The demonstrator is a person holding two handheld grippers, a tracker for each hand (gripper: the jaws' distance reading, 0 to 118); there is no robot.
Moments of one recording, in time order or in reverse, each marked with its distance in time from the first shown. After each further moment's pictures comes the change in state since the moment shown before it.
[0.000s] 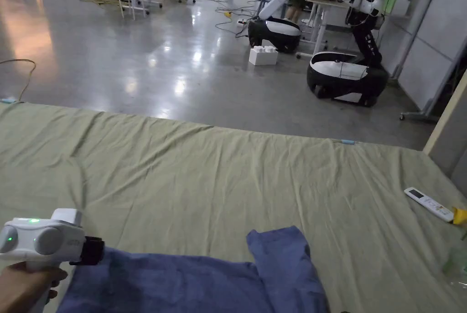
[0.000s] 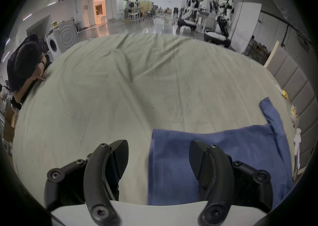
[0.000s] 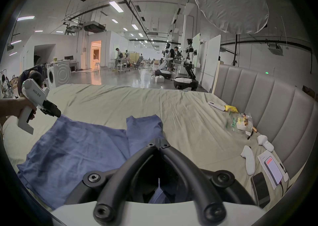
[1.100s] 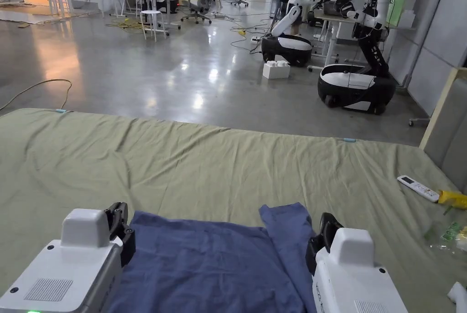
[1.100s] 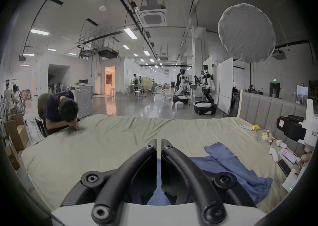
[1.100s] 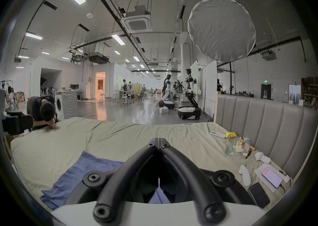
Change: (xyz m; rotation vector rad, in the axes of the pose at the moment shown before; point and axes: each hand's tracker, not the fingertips) left arm 0.070 -0.200 0.353 0.804 0.020 -0.019; right arm -0.033 0.063 0.129 0.374 0.017 -0.022
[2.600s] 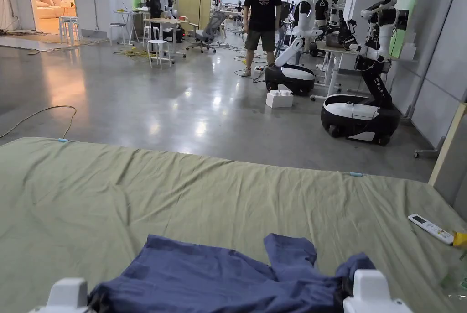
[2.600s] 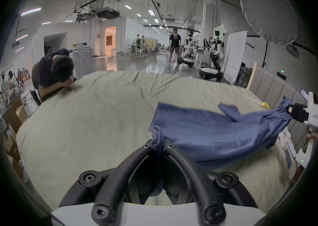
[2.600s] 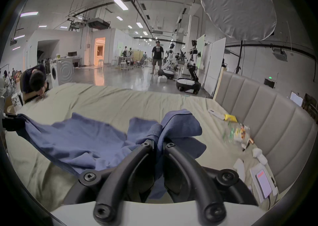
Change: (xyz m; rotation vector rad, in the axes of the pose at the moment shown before) left arm -0.062 -0.092 -0.079 -0.429 0.003 0.076; right arm 0.047 -0.057 -0.080 -0.405 0.024 0.060
